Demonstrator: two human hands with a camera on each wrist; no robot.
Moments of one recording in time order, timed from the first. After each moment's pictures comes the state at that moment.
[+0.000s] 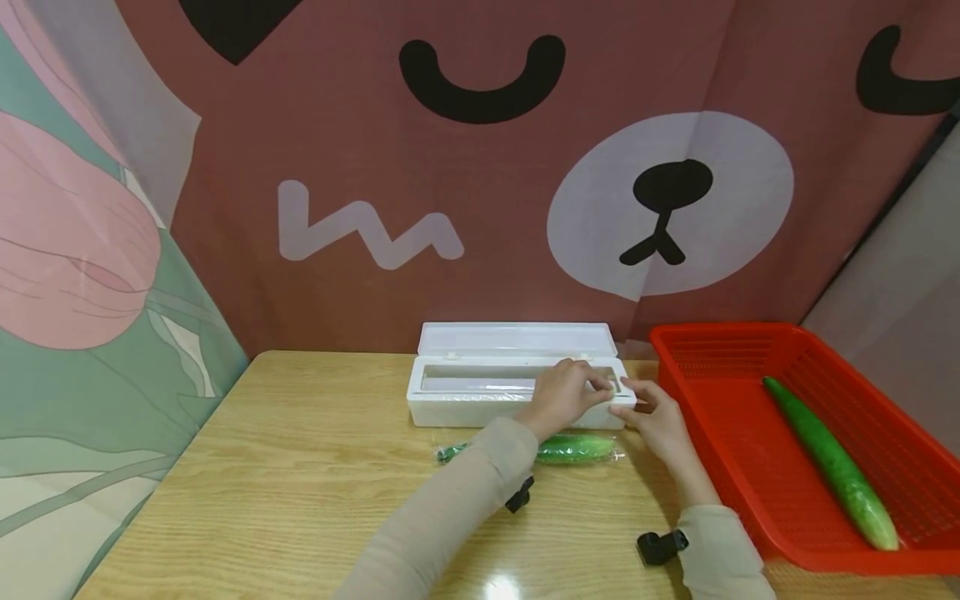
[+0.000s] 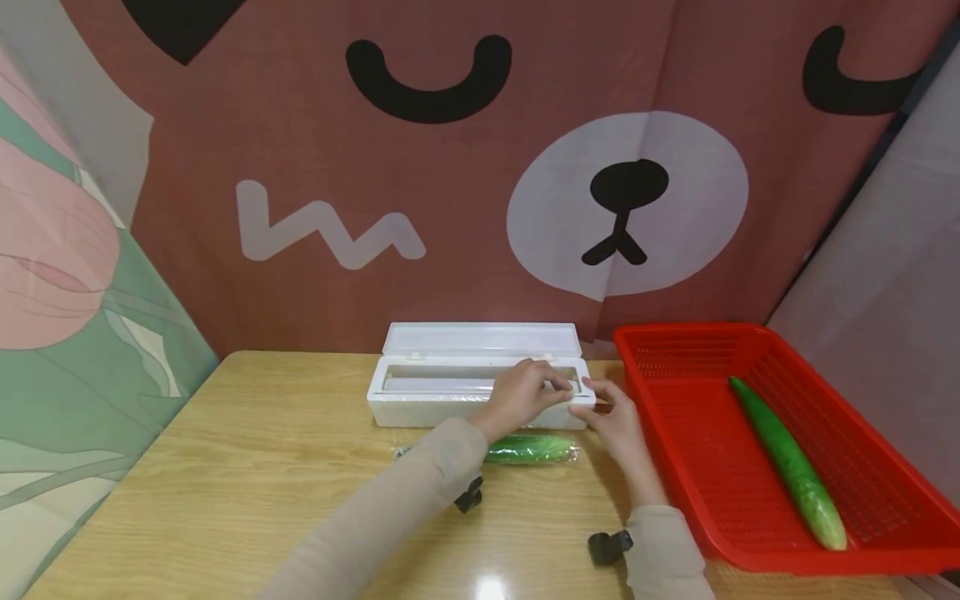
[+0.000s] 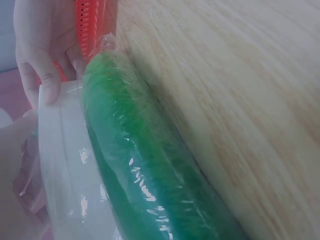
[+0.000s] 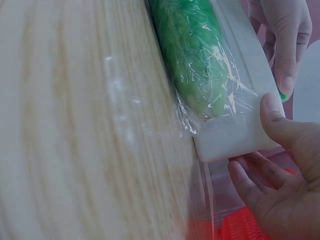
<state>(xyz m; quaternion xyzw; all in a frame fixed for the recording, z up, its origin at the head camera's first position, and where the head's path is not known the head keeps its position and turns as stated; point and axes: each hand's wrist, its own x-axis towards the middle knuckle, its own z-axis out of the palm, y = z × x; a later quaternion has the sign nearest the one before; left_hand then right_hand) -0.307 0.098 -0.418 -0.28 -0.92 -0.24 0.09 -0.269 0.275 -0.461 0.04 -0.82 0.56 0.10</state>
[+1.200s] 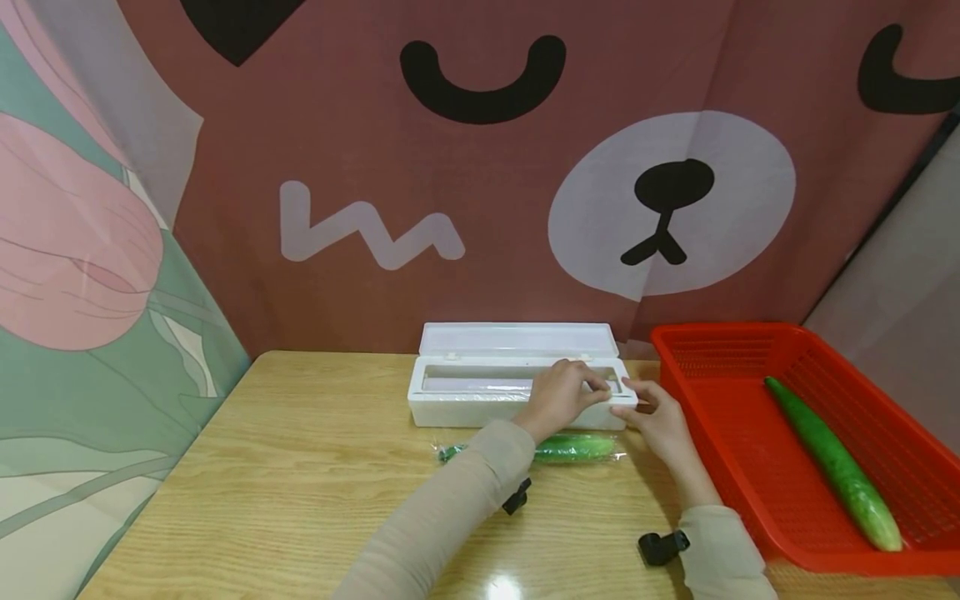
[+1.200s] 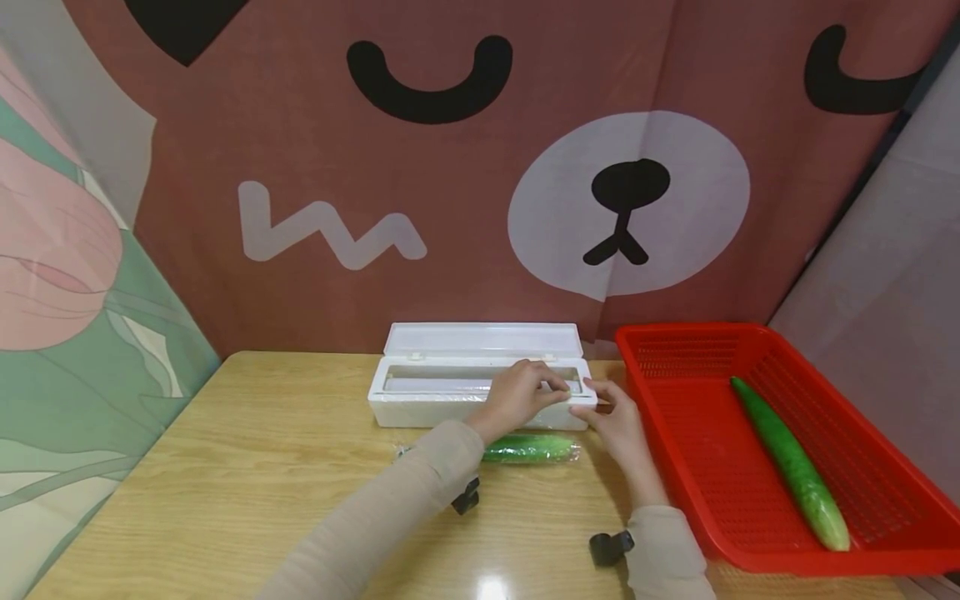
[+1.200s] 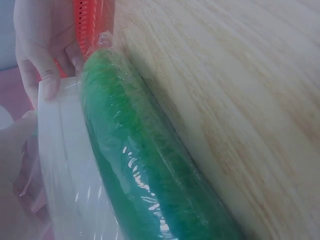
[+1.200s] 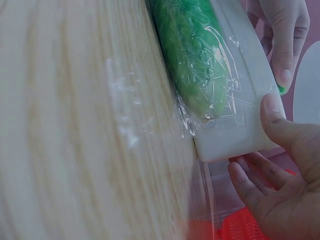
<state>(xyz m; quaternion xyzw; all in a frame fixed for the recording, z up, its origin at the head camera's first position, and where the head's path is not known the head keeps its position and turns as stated) -0.305 0.092 -0.417 -0.28 -0.92 -0.24 0.09 -0.268 0.274 -0.461 0.04 -0.83 0.55 0.11</state>
